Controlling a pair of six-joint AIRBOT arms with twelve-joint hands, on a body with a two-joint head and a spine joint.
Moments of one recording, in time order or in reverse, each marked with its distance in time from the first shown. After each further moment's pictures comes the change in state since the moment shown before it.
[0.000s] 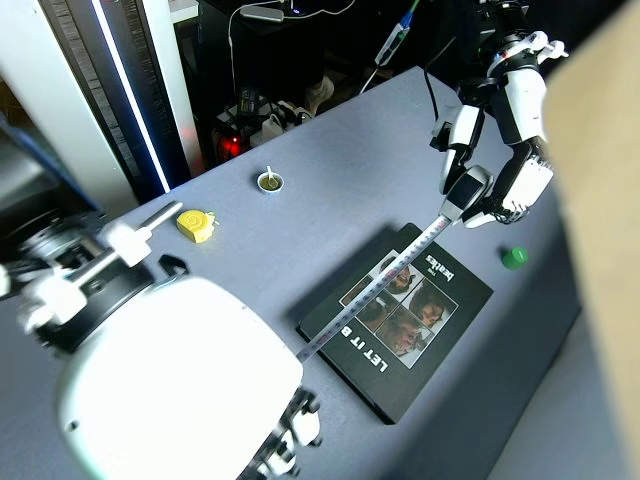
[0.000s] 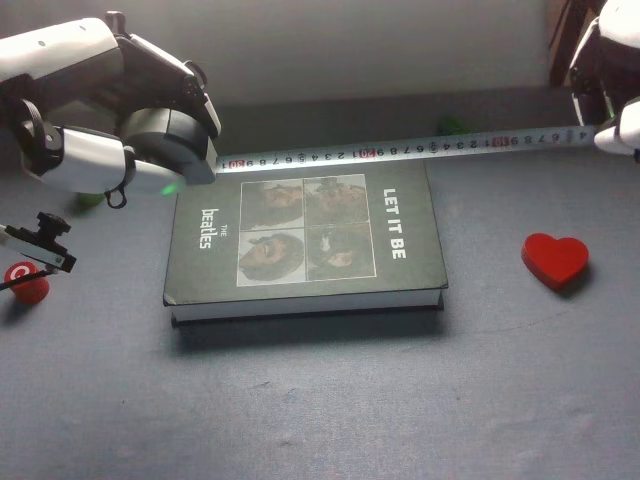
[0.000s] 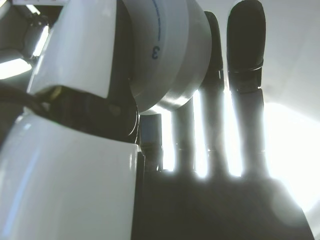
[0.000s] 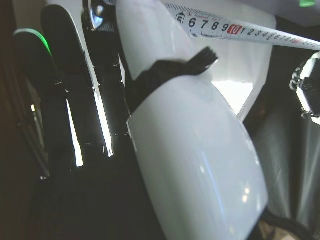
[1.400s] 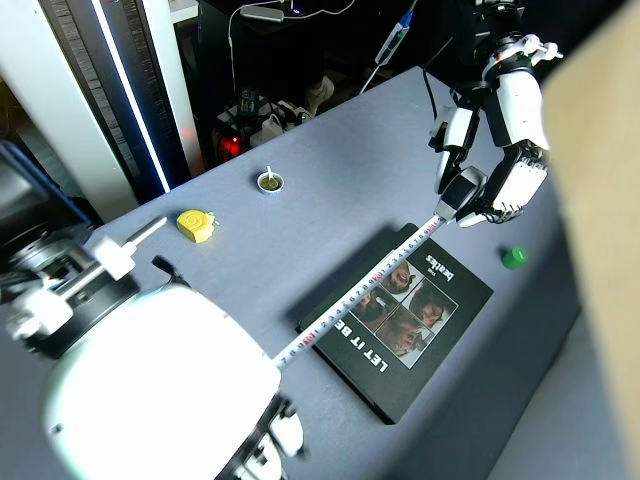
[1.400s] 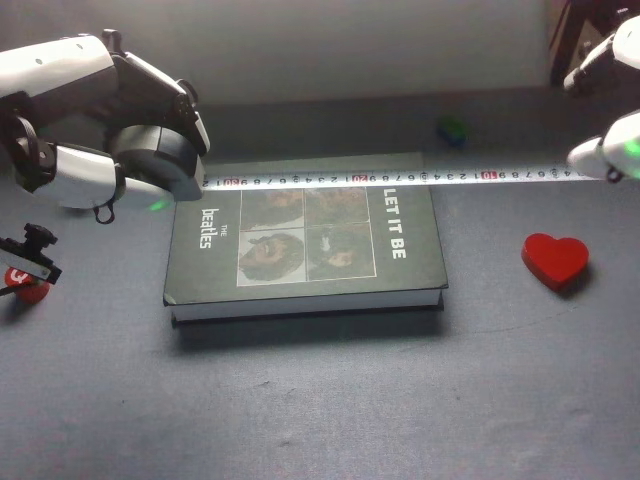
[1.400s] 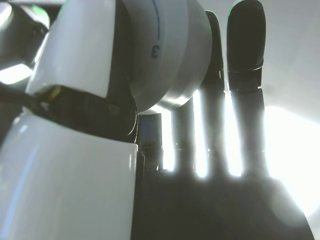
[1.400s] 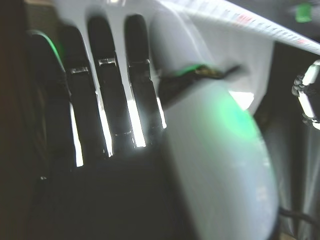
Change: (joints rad) left arm 0.023 0.011 -0.009 0.023 0.005 0.018; right arm -0.051 0.010 -0.021 -0.006 0.007 -0.011
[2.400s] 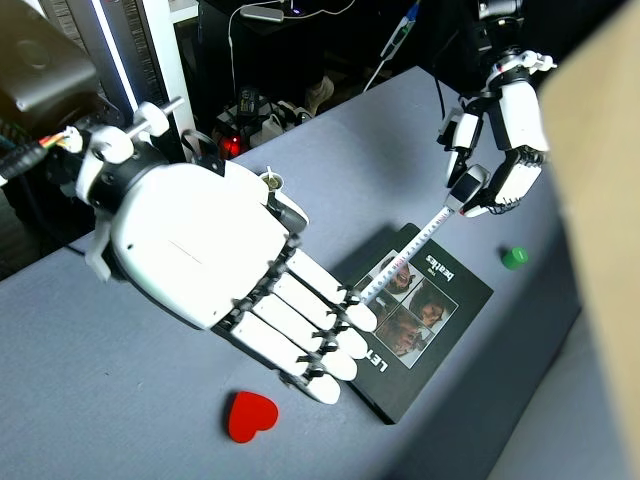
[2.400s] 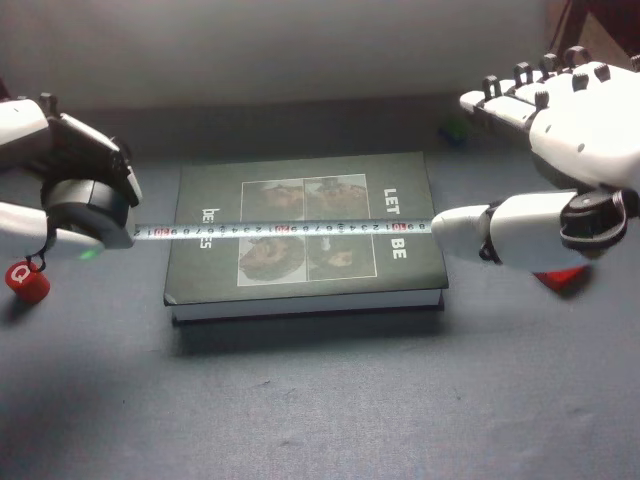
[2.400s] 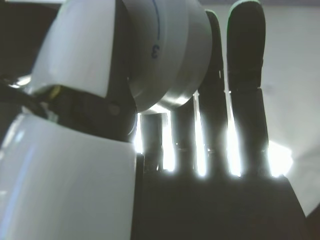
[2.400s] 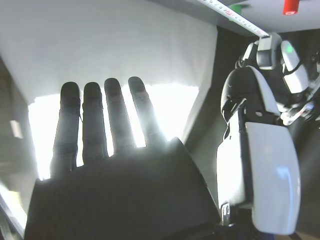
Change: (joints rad) left arm 0.291 -0.019 0.141 0.003 -0.207 -0.121; right arm -0.103 0.000 -0.272 -0.264 0.109 0.279
